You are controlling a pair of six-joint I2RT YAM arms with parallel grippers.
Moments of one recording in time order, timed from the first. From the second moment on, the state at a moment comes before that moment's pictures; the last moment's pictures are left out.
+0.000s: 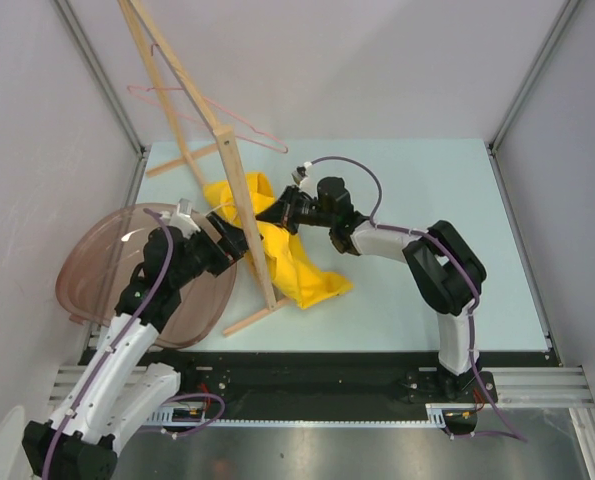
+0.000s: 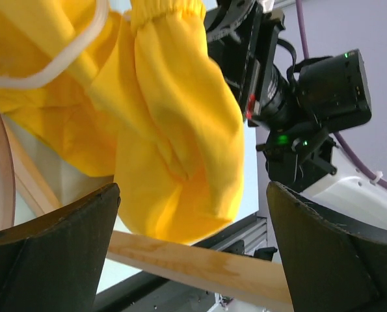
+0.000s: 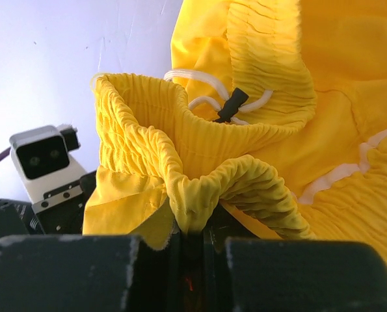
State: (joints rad) left arm -0.31 0.73 0.69 -0.31 0.29 -0.96; right arm 0.69 1.99 1.28 0.62 -0.65 1.31
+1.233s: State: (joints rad) left arm -0.21 0.86 0.95 -0.40 0.22 -0.79; right arm 0.57 1.62 1.18 0.25 -0.54 1.06
